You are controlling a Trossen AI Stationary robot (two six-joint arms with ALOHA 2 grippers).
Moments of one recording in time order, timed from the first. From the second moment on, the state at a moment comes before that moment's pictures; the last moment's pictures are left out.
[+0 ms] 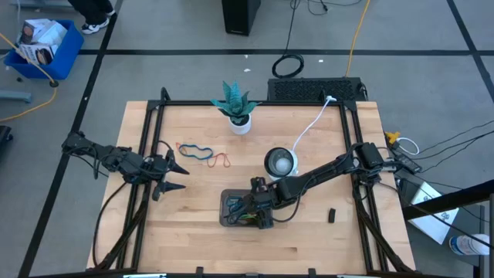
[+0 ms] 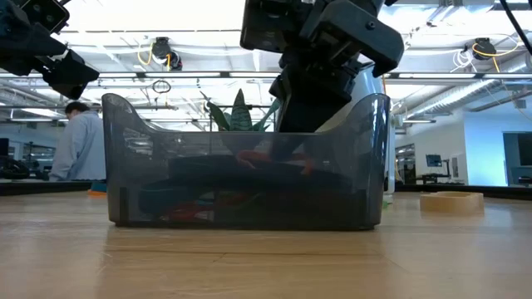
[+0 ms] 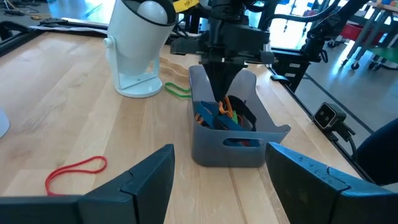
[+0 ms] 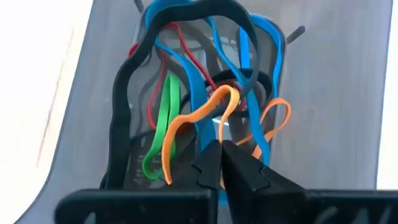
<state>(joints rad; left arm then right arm) -0.38 0.16 0.22 -0.34 -0.17 -0.23 0.31 1.98 1.41 -0.53 0.10 0.12</state>
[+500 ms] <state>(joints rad) -0.38 0.16 0.22 -0.35 -0.17 -0.24 0.31 1.94 1.41 -0.51 0.10 0.12</state>
